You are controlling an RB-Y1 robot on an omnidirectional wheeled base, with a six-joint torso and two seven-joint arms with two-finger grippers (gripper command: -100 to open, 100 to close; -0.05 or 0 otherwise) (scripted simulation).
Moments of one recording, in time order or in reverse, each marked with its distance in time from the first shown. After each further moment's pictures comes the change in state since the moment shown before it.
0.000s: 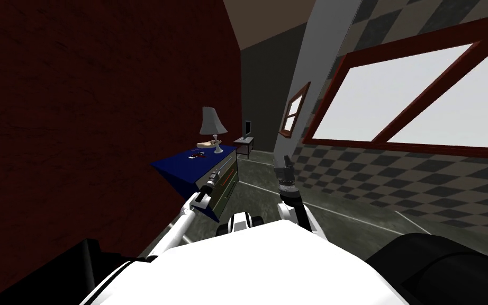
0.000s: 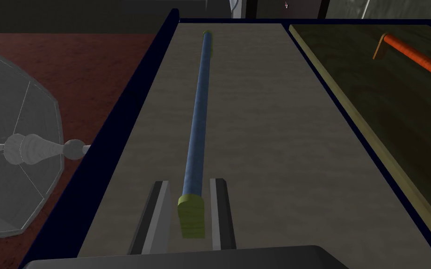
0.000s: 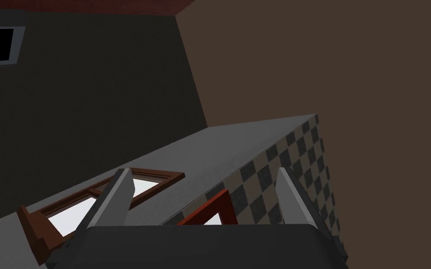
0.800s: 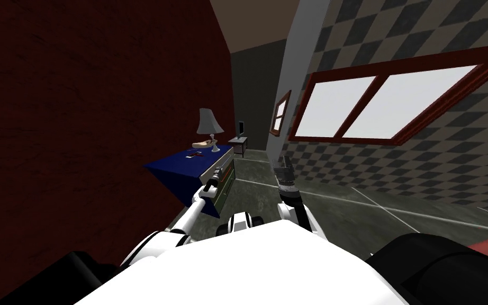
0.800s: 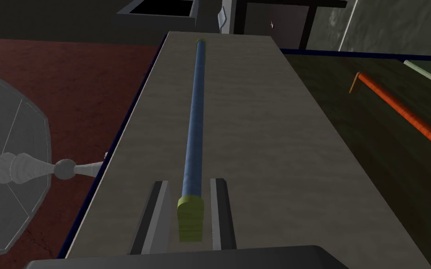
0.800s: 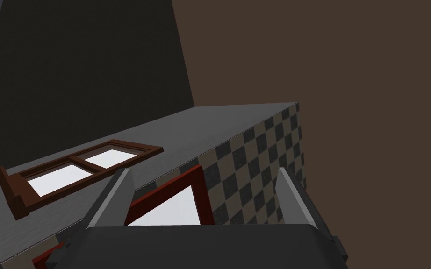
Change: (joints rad) left arm -0.194 -0.104 0.051 0.220 0.159 0.059 -0.183; right arm 0.000 0.000 0.000 0.000 0.000 0.000 0.000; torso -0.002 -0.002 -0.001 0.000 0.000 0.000
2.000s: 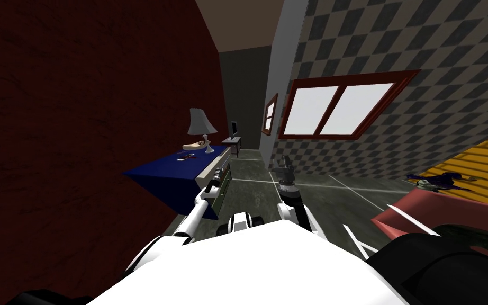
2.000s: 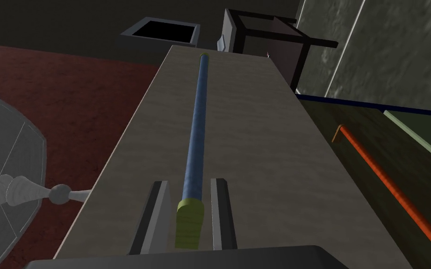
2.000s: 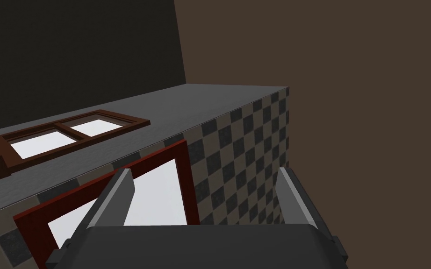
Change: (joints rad) left arm 0.033 -0.074 0.058 -0.038 0.076 0.014 -0.081; right arm -0.001 0.000 0.000 0.000 0.000 0.000 0.000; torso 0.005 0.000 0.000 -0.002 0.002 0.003
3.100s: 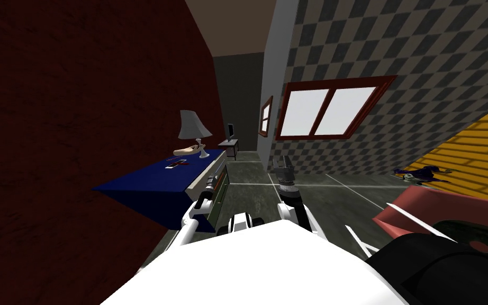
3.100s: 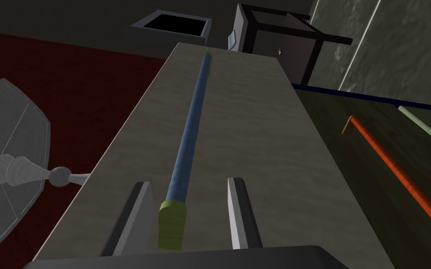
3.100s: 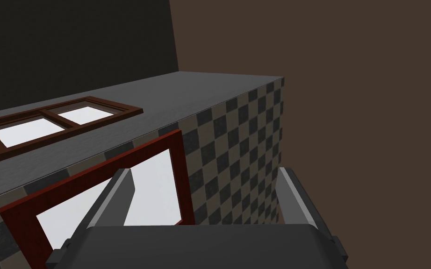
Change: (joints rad) left arm 0.273 0.032 0.025 -0.220 -0.053 -0.050 0.076; right arm 0.000 0.000 0.000 0.000 0.000 0.000 0.000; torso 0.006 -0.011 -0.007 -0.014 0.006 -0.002
